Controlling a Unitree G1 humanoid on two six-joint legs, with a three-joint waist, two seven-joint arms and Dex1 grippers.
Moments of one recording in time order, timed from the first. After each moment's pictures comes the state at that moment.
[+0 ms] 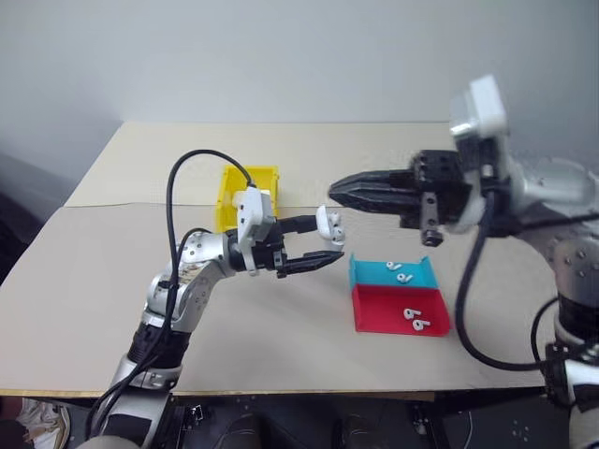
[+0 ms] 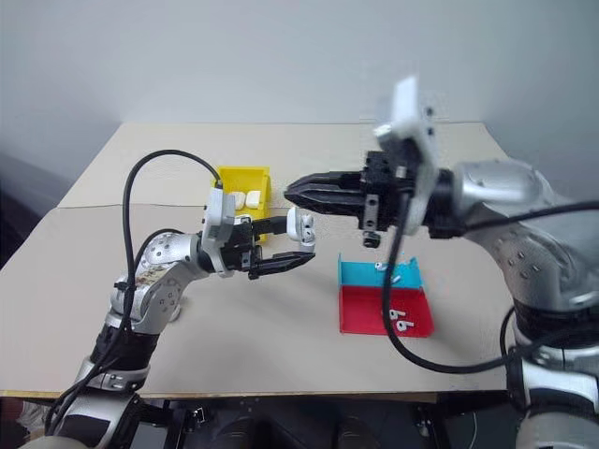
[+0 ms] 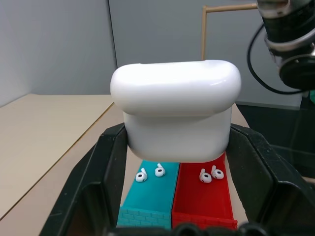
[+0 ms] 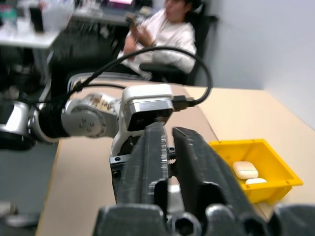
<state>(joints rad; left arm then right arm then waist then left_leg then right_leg) -0.61 0.38 -0.11 -0.08 -0.51 0.32 -1.06 -0.95 -0.81 0.06 -0.39 0.86 0.81 0.88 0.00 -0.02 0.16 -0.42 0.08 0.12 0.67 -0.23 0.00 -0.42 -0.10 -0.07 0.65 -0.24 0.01</state>
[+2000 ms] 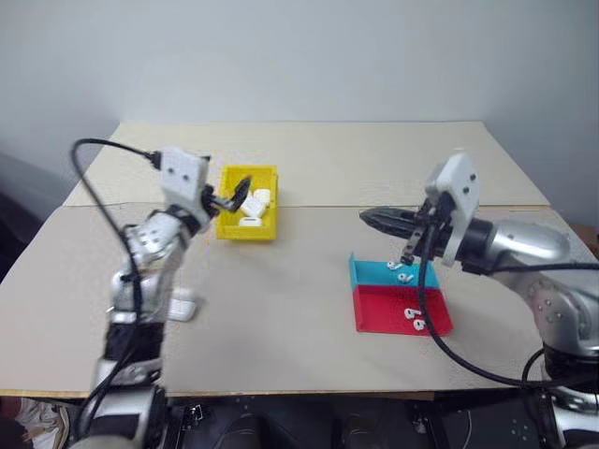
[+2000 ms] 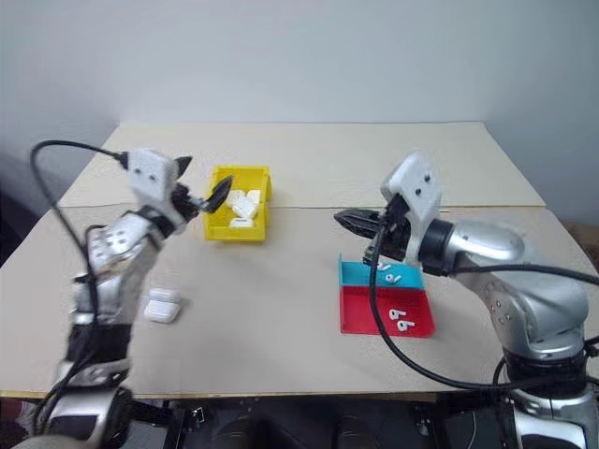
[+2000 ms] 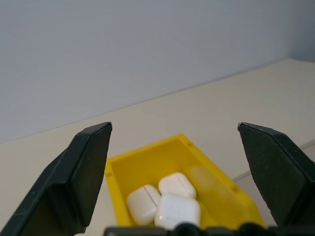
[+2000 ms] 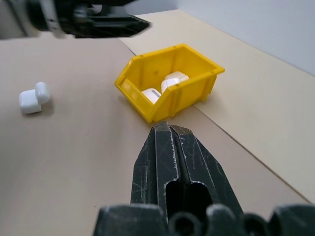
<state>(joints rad) -0.54 0.49 0.14 -0.16 -0.26 0.42 -0.43 -0.52 -0.71 -0.13 -0.52 0.65 0.88 0.66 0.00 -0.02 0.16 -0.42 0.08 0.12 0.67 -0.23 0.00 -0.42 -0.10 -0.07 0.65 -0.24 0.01</state>
